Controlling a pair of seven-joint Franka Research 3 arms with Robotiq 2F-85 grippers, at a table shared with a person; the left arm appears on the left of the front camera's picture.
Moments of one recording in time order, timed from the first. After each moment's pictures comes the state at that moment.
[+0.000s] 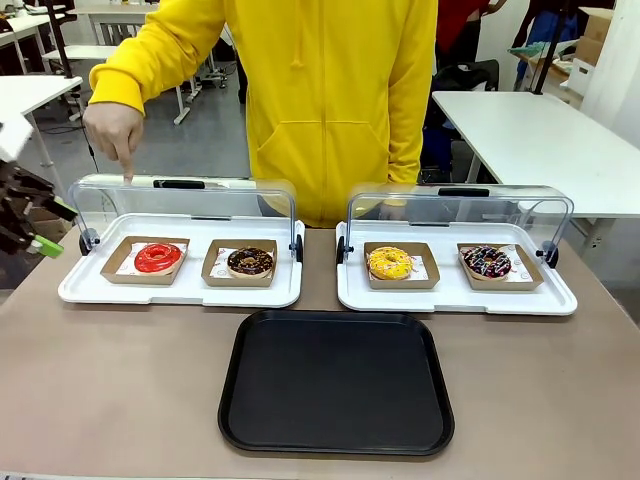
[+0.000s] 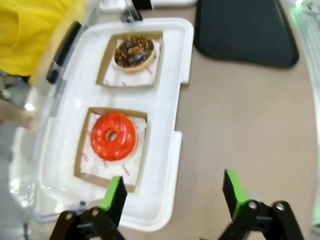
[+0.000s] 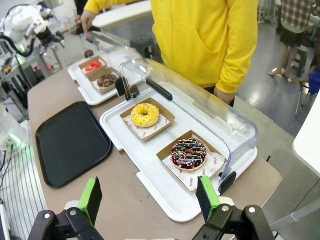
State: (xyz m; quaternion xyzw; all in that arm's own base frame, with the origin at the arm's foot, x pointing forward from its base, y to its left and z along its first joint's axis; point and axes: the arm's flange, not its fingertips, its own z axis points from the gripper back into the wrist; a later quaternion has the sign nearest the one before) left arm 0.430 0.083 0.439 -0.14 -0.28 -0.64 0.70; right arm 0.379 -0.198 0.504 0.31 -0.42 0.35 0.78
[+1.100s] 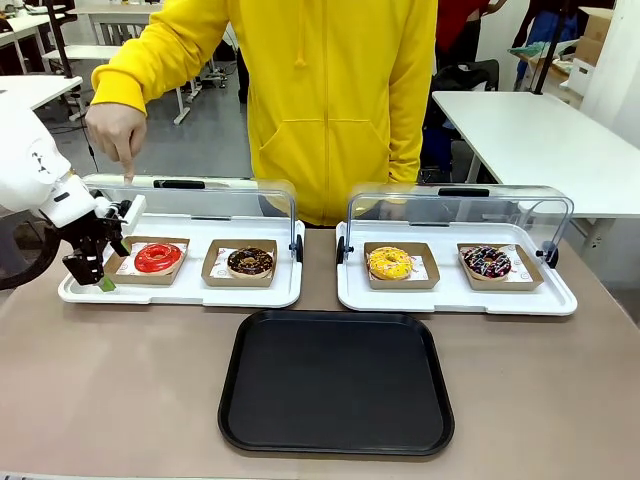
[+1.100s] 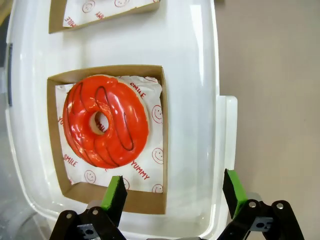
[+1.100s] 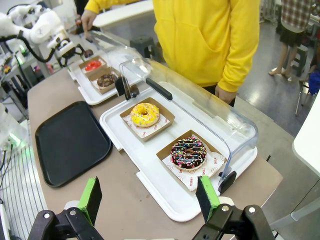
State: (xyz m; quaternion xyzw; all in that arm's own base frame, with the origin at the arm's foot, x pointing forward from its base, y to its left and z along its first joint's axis) left arm 0.507 0.018 0.346 -0.02 -0.12 -0.71 0.70; right arm 0.379 -0.198 0.504 0.31 -0.42 0.35 0.78
